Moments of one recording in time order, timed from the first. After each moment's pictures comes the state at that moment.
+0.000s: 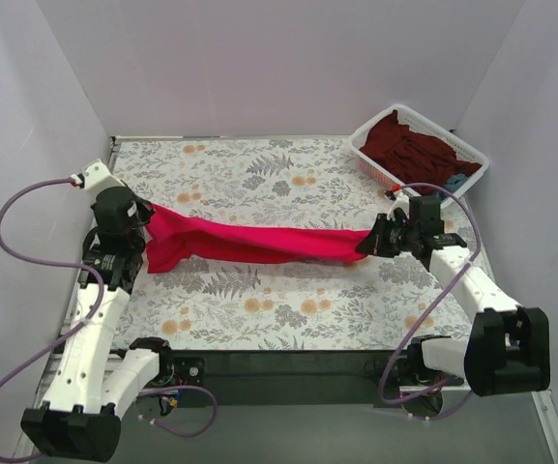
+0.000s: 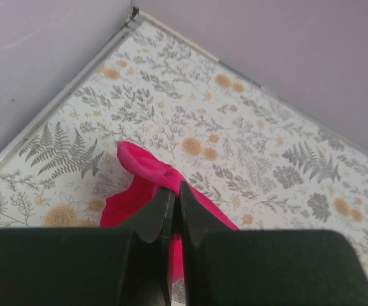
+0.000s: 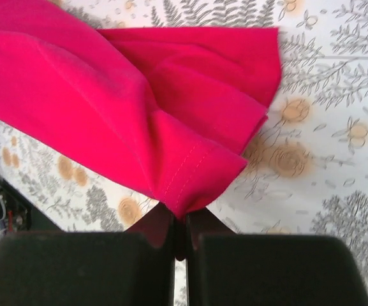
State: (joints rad) left arm -0.10 0.89 0.93 -0.35 -0.46 -0.43; right arm 0.12 1.24 0.71 -0.30 -0.56 0.28
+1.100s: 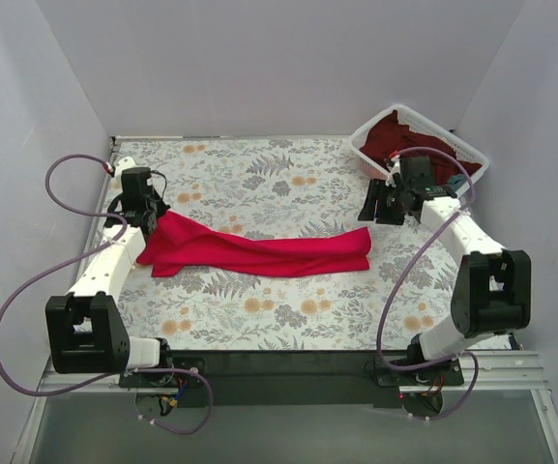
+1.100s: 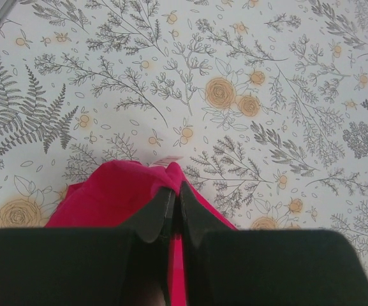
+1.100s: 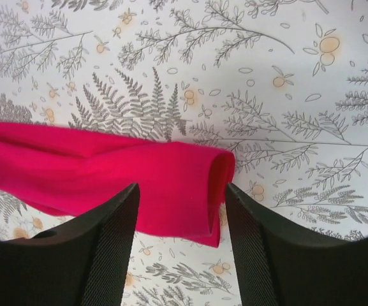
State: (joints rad) left arm -0.01 1.35 0.97 -0.26 -0.29 -0.46; right arm 0.13 1.59 1.17 -0.52 -0.29 0.25
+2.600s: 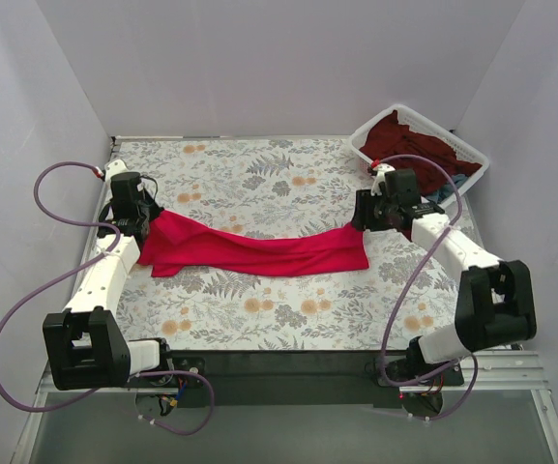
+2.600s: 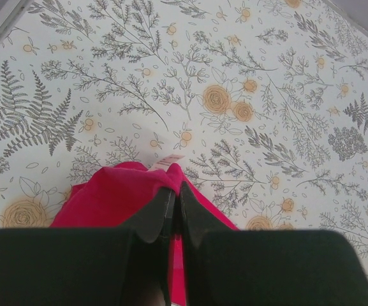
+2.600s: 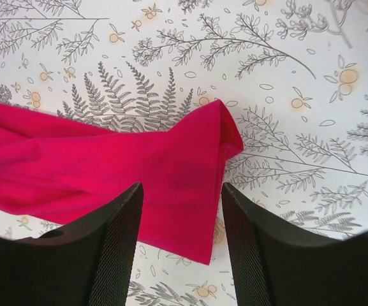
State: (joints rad) left arm 0.05 1.26 0.91 -0.22 -0.23 -0.45; right arm 0.22 1.51 0.98 -0.31 -0.24 0.15
